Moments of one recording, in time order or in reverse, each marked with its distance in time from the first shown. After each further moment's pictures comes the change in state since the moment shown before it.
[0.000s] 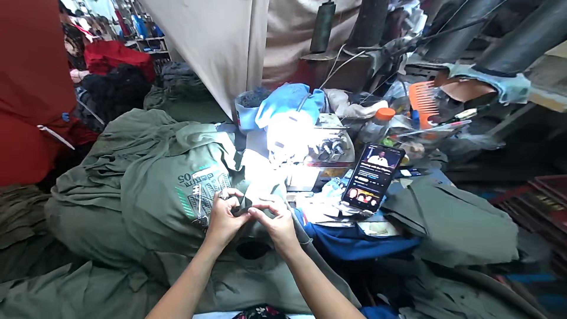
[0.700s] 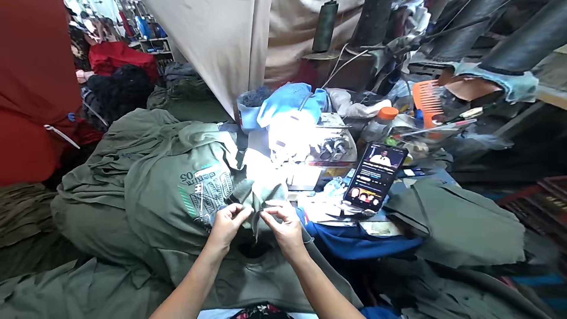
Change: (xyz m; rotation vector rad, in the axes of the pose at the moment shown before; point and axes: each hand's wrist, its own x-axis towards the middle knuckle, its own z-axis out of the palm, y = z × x) left_hand -0.014 0.009 0.004 -0.451 -0.078 -0.537; right_hand -0.010 0.021 -0.015 -0.047 0.077 -0.042
